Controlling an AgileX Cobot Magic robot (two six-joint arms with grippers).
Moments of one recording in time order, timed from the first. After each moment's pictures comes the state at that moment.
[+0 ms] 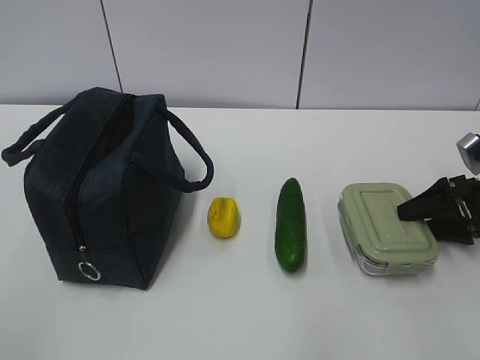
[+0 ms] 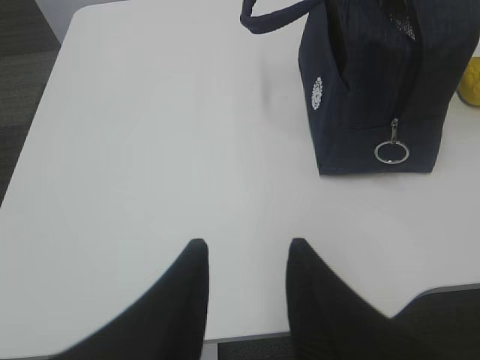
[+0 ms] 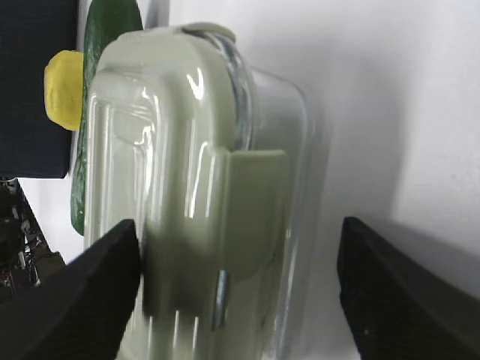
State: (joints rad) left arm -0.02 0.01 -0.51 -0.04 1.11 0.09; right arm -0.44 2.19 -1.19 1.09 1.18 -1.20
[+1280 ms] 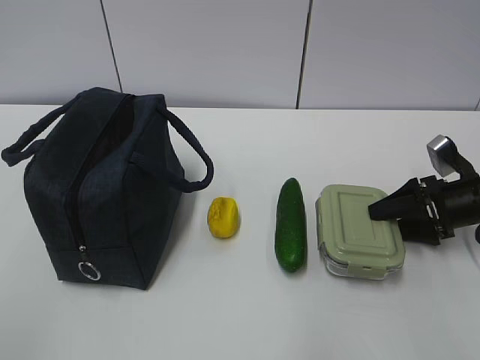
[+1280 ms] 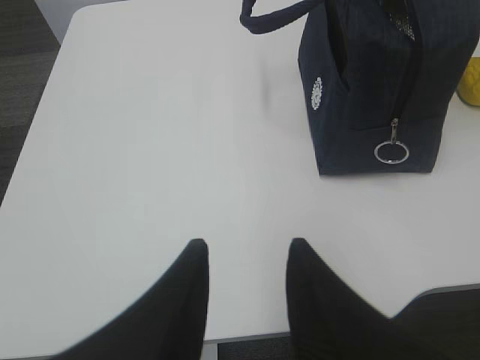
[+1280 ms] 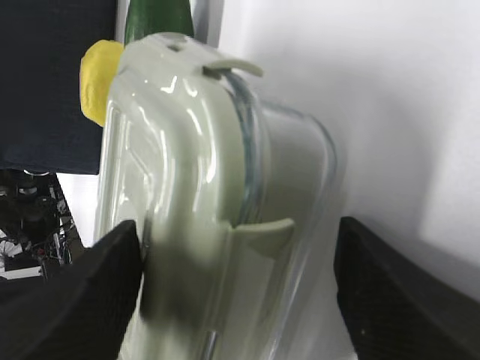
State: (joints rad) left arm -0.02 0.01 -0.51 -0.04 1.11 0.09; right arm -0.35 2.24 -1.19 1.17 1.21 -1.23
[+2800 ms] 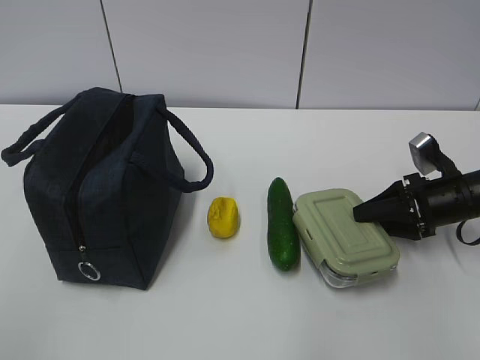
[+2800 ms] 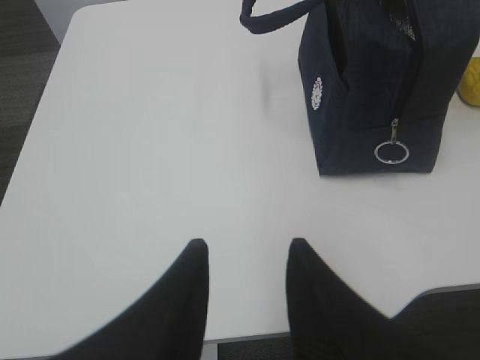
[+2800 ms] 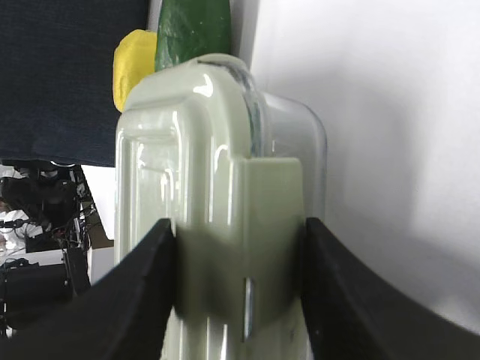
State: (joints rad) left arm -0.02 0.01 -0.51 -0.04 1.11 0.09; right arm -0.28 2.24 -1.18 1.21 1.23 -1.23
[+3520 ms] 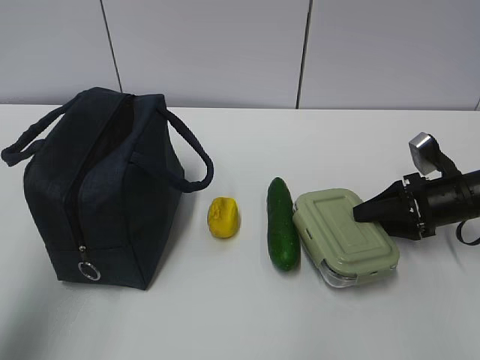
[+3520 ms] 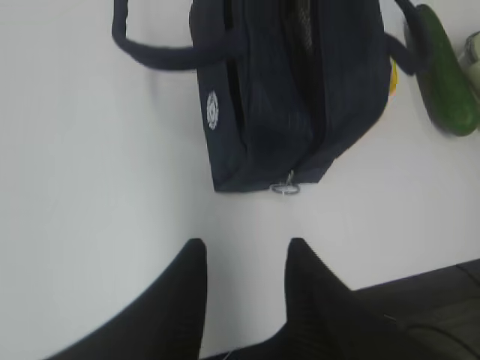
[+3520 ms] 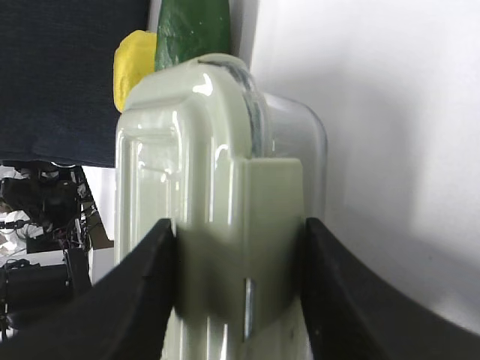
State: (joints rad) left arm -0.02 0.86 -0.91 -0.30 1.09 0.18; right arm -0.28 2.24 -1.18 1.21 1.23 -1.23
